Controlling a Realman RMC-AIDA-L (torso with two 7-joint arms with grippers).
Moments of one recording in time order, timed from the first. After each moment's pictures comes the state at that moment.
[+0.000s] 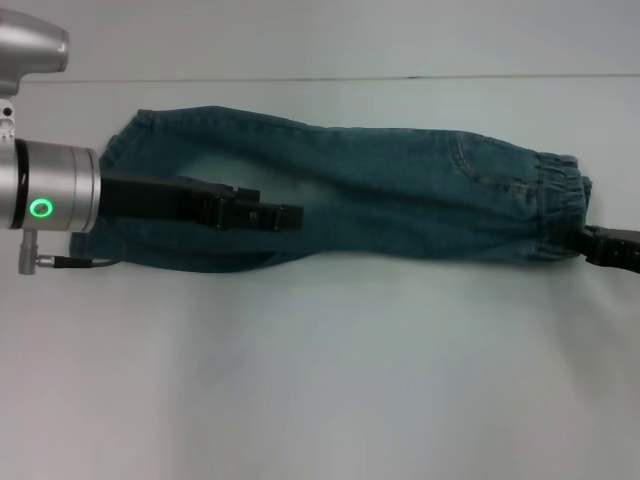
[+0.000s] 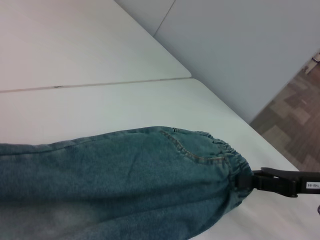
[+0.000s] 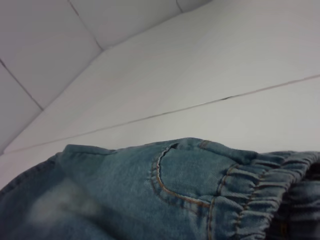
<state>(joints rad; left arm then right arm) -0.64 -2.11 0.80 0.90 2.16 1.52 -2.09 0.42 2.07 -0.53 -0.56 -1.98 -1.21 1.66</state>
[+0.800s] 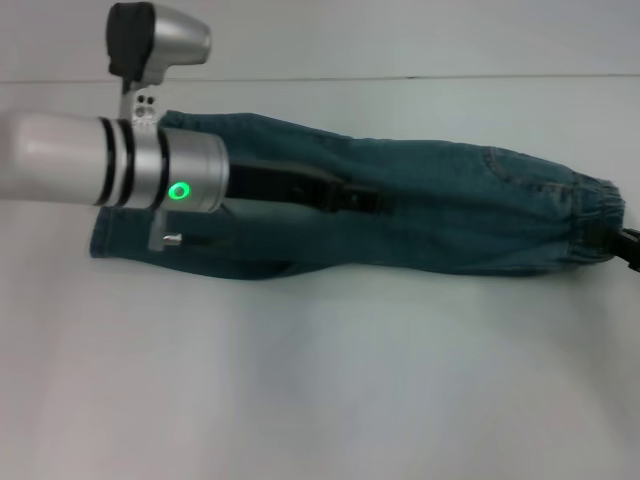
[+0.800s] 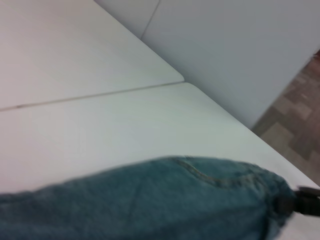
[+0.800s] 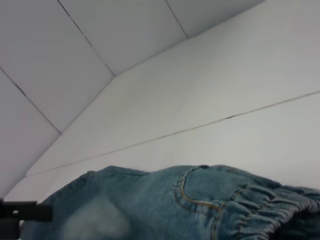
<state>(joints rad) -0.77 -2.17 0.99 0.73 2.07 1.21 -2.06 0.32 2.08 -0.49 -0.68 -1.95 -1.36 1.70</state>
